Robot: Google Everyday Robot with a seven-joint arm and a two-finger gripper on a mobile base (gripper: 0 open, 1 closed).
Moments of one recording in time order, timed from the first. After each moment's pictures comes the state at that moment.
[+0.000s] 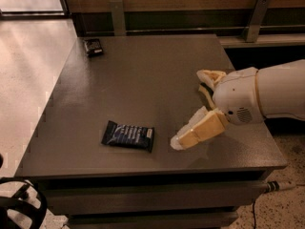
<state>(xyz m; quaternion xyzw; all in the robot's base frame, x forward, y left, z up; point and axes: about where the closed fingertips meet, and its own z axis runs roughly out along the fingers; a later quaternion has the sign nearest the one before) 0.444 -0.077 0.908 -0.50 0.72 0.22 0.42</state>
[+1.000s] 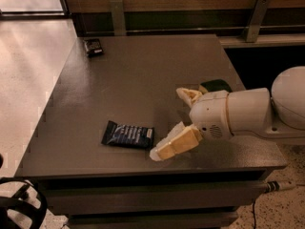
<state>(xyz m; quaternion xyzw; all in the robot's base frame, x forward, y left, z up) 0.445 -0.034 0.862 -0.49 0.71 0.29 0.43</state>
